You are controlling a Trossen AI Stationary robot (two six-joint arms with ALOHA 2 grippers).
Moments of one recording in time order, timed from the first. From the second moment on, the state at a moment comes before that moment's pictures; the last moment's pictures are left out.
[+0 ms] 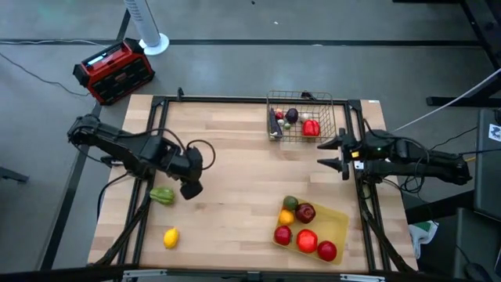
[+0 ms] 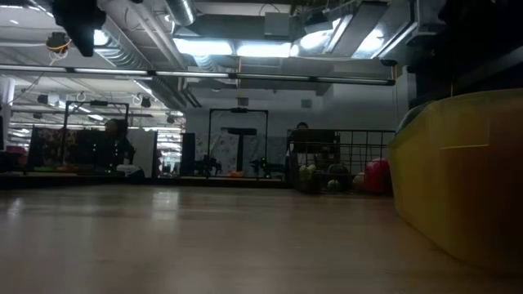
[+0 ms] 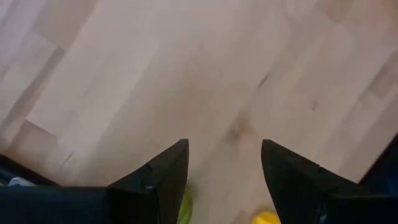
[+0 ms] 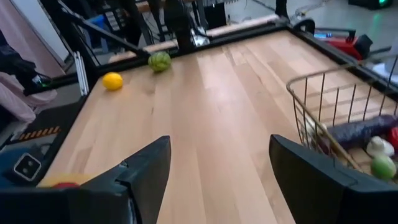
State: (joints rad) left arm -0.30 1.28 1.23 -1.29 -0.11 -0.94; right arm -0.12 0.36 0.46 -0.40 -0.10 0.19
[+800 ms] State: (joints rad) left arm -0.44 1.27 1.23 -1.38 -0.07 -1.15; right arm -0.12 0.36 0.46 -0.46 -0.10 0.19
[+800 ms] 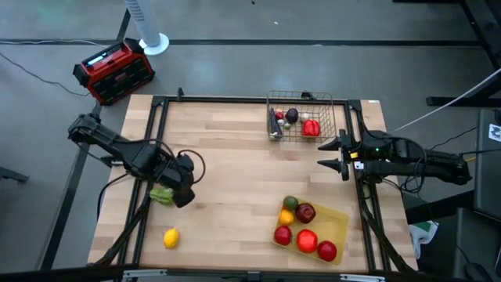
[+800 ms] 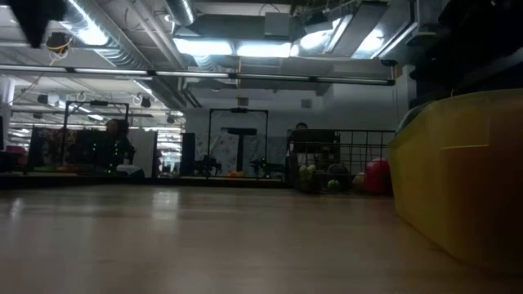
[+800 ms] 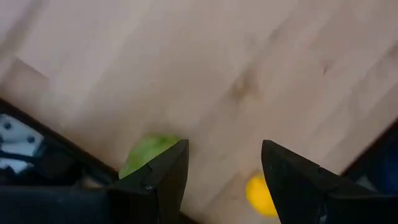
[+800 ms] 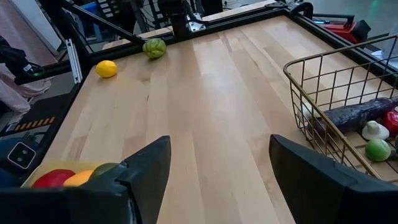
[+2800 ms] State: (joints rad) left arm -0.72 1.21 0.72 -1.16 -0.01 -0.92; right arm -0.12 0.36 0.46 -0.47 -0.09 0.19
